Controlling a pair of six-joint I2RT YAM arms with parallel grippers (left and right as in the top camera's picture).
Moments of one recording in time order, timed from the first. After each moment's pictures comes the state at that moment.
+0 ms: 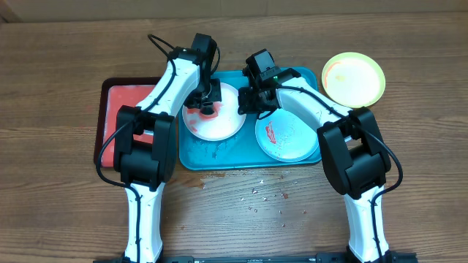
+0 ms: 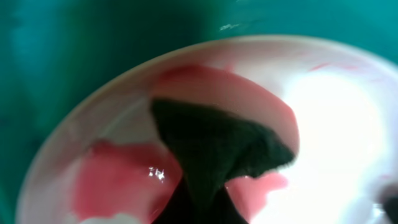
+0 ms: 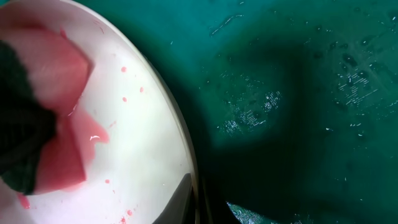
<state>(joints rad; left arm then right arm) -0.26 2.31 1.85 -1.02 0.02 -0.37 0.47 2.25 1.66 -0.60 -0.25 0.38</state>
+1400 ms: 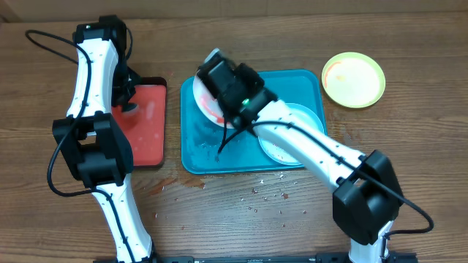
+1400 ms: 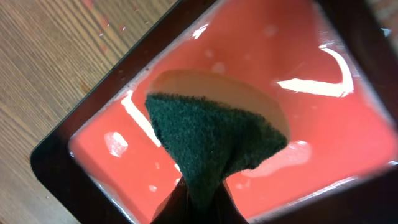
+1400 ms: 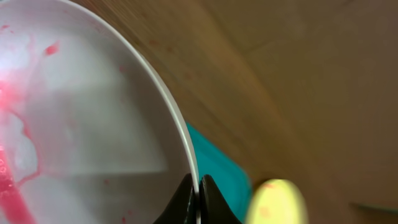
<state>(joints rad) 0.12 2.30 2.11 -1.45 -0.22 -0.81 0.77 1.98 1.69 -0.63 0.67 -0.28</state>
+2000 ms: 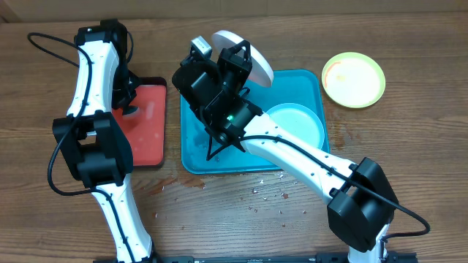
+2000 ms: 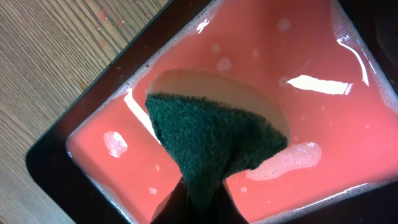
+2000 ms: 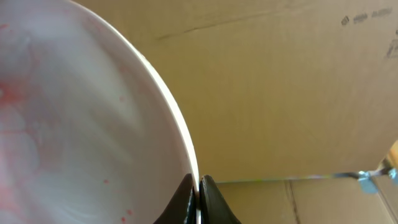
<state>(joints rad) 0.12 2.30 2.09 -1.44 -0.22 -0.81 0.86 1.98 1.69 -0.23 1.24 -0.79</state>
